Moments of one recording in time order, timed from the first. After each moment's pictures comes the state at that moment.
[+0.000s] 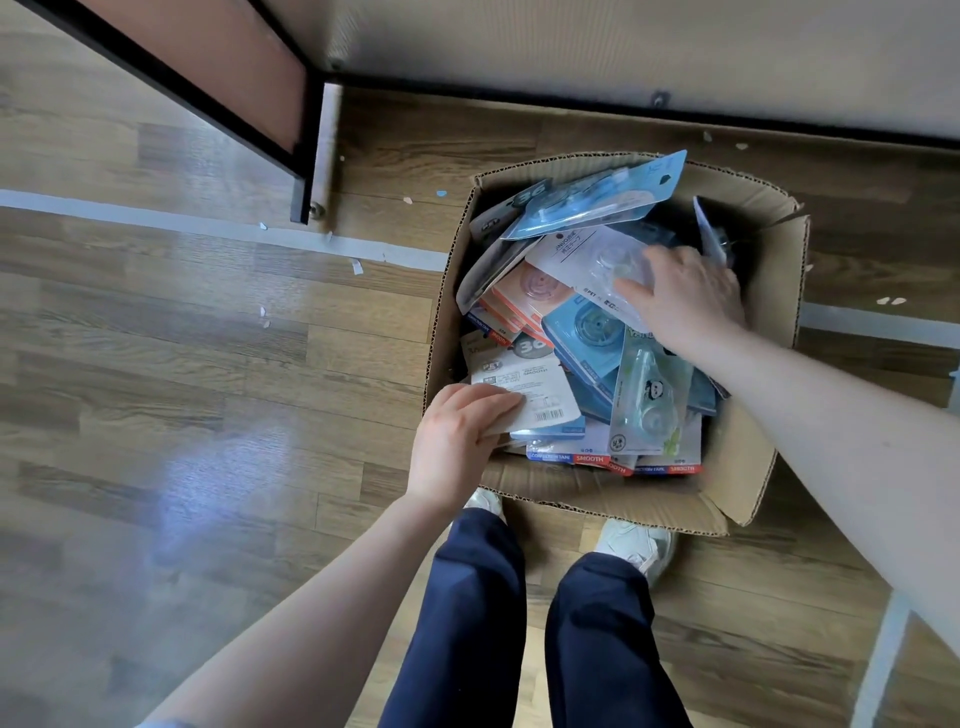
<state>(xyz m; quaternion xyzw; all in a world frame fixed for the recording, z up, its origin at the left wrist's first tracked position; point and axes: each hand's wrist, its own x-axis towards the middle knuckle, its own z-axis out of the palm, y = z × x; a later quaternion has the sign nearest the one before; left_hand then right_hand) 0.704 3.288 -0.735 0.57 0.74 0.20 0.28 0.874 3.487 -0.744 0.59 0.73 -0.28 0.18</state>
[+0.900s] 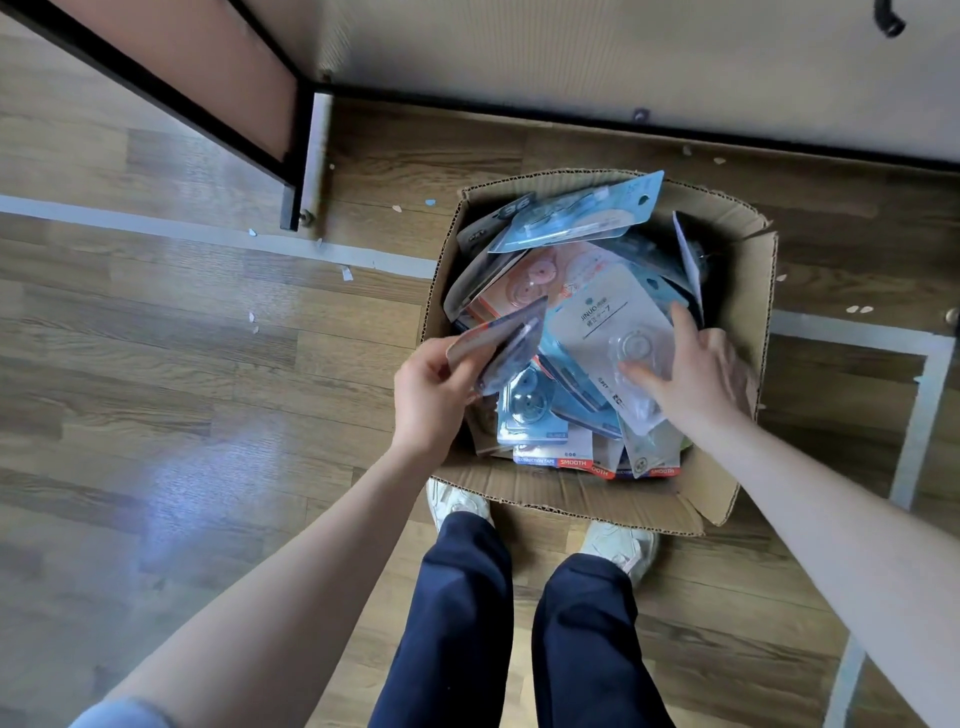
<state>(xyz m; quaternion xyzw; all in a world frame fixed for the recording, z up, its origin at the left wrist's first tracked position) 0.698 3.343 -0.711 0.25 0.80 0.35 0.42 0.919 3.437 -0.735 0.66 0.65 -0.34 0.17</state>
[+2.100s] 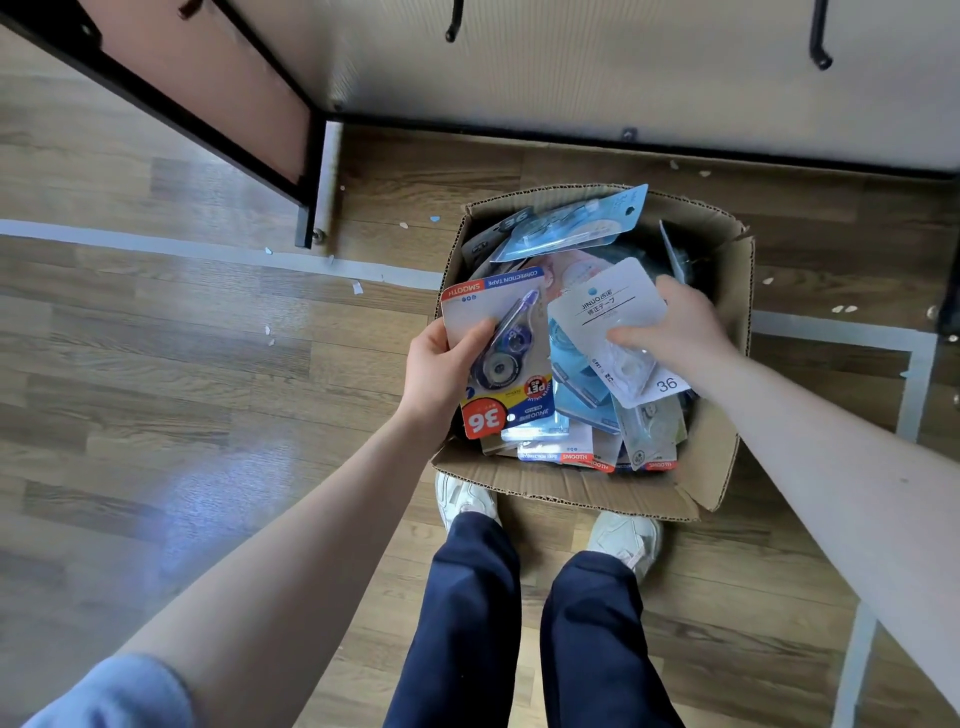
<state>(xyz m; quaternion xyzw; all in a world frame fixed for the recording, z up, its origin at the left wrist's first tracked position) 0.699 3.368 -0.668 0.09 0.70 0.43 0.56 0.896 3.471 -0.700 0.65 0.56 -0.52 -0.01</state>
